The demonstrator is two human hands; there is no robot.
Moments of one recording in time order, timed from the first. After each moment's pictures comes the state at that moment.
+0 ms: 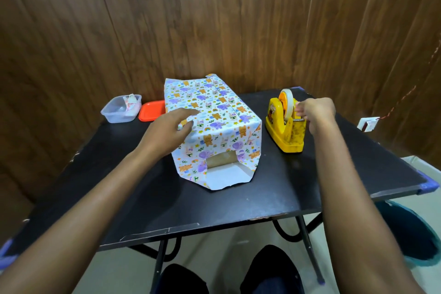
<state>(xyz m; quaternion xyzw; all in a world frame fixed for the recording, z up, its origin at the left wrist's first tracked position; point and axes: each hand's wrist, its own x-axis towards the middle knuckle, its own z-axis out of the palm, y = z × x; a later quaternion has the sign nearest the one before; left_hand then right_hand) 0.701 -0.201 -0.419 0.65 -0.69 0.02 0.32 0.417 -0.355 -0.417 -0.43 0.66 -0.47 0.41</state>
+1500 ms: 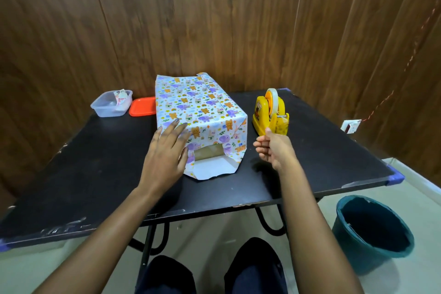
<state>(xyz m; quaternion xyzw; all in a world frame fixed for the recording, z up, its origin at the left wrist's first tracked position) 0.674 -0.170 -0.498 0.60 -0.69 0.28 0.28 0.442 -0.293 -0.490 -0.41 0.54 -0.43 0.59</state>
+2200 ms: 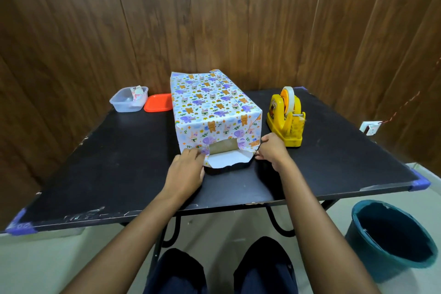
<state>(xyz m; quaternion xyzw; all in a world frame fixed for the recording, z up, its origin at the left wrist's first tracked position) 0.665 -0.174 -0.537 0.71 -0.67 0.17 0.15 0.475 -0.307 -0.516 -0.59 0.56 -0.35 0.47</state>
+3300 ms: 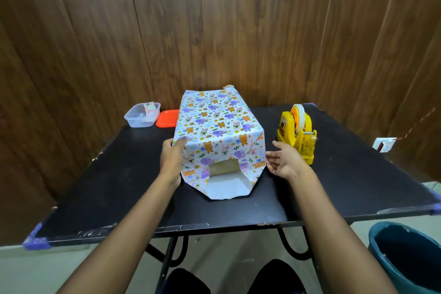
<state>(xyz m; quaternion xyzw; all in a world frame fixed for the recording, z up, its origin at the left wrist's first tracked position) 0.695 -0.185 -0.473 0.63 -0.26 -0.30 0.67 0.472 -0.297 -0.480 -0.36 0.52 -0.36 0.69</state>
